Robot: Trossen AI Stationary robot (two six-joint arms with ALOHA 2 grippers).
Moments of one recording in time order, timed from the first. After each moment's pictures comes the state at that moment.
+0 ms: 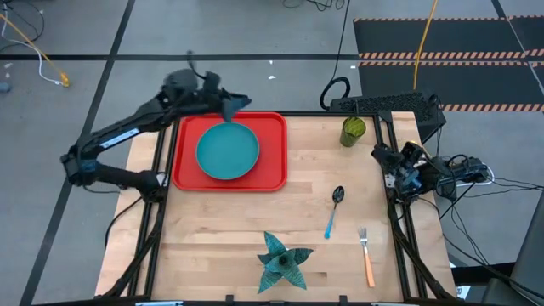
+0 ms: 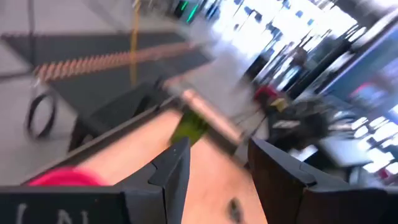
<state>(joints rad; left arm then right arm) 0.57 1.21 1.22 -0.18 0.26 -0.50 0.25 0.04 0.01 0.82 0.50 0.44</state>
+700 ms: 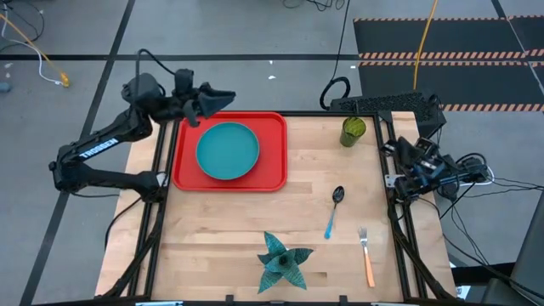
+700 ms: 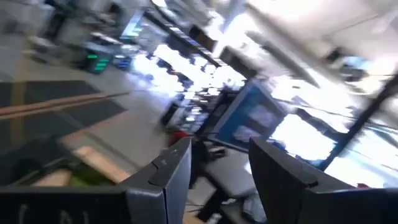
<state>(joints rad) 0.46 1.06 1.21 0.08 0.39 -0.67 0.25 0.04 0.02 1.09 0.43 0.54</state>
